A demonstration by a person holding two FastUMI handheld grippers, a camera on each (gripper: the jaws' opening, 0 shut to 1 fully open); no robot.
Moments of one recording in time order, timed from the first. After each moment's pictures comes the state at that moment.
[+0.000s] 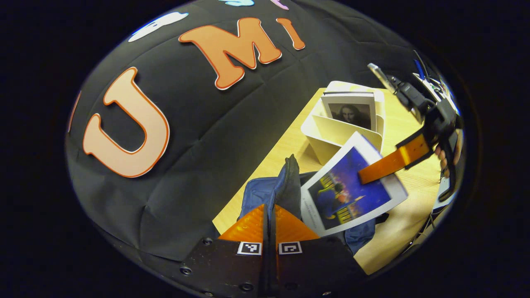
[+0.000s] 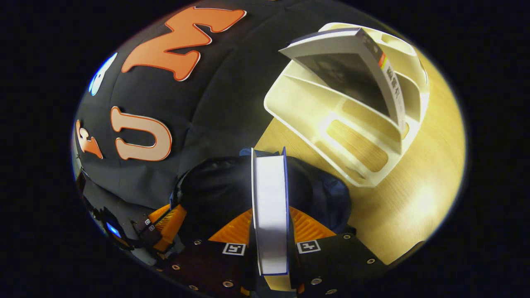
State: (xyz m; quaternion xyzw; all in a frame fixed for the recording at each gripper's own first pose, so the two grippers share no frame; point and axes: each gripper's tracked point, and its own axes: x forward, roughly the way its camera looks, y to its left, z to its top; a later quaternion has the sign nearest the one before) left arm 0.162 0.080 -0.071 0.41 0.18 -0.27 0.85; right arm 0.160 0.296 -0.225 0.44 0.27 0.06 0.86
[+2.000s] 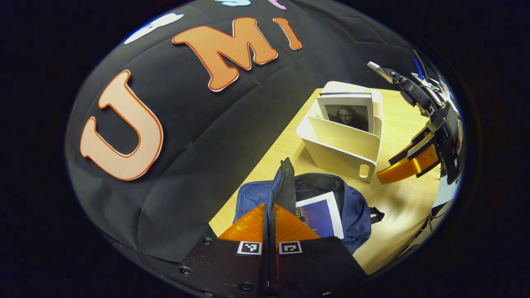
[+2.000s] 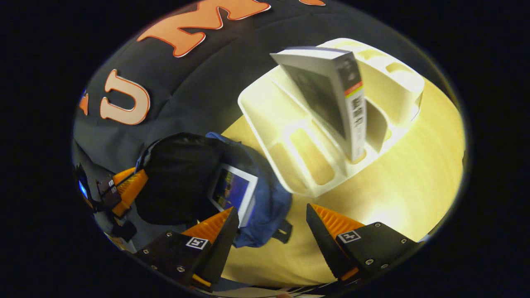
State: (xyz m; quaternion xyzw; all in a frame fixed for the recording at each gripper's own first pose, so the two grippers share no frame) left arm 0.166 0.066 -0.078 0.40 0.19 -0.27 0.85; right arm 0.098 0.188 -0.259 0.26 0.35 0.00 0.90
